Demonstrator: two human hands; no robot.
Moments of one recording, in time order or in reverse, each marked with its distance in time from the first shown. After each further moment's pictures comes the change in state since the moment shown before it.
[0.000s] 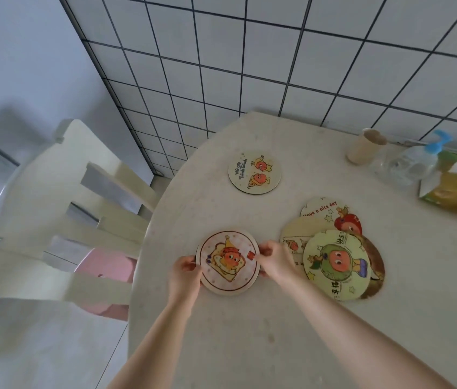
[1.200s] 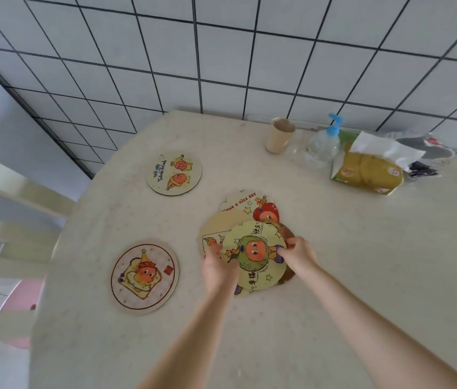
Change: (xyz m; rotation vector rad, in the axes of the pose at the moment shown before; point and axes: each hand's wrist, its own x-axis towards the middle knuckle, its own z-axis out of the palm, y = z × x) left_hand -0.098 0.013 0.228 0.240 -0.131 0.071; right_hand 0.010 0.096 -0.196 -0.137 0.265 0.145
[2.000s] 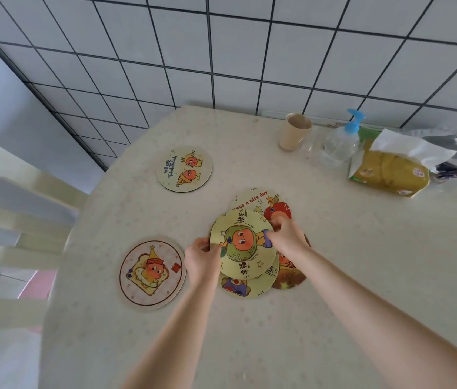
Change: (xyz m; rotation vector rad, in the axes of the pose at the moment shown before) left_hand 0.022 0.013 -0.036 -0.143 0.150 0.005; right_hand 0.010 -0.054 0.011 0.023 -0.139 -0.186
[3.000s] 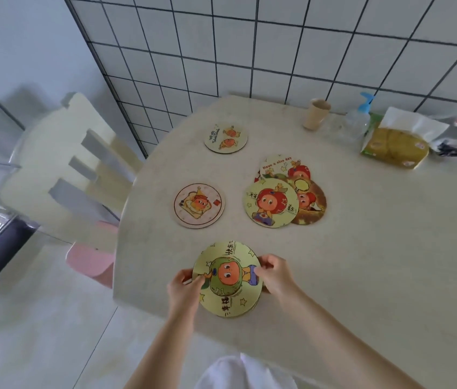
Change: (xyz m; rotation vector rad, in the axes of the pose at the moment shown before) left_hand -0.141 -0.149 -0.168 -0.162 0.063 -0.114; right_hand -0.220 0.075 0.111 0.309 -0.172 0.020
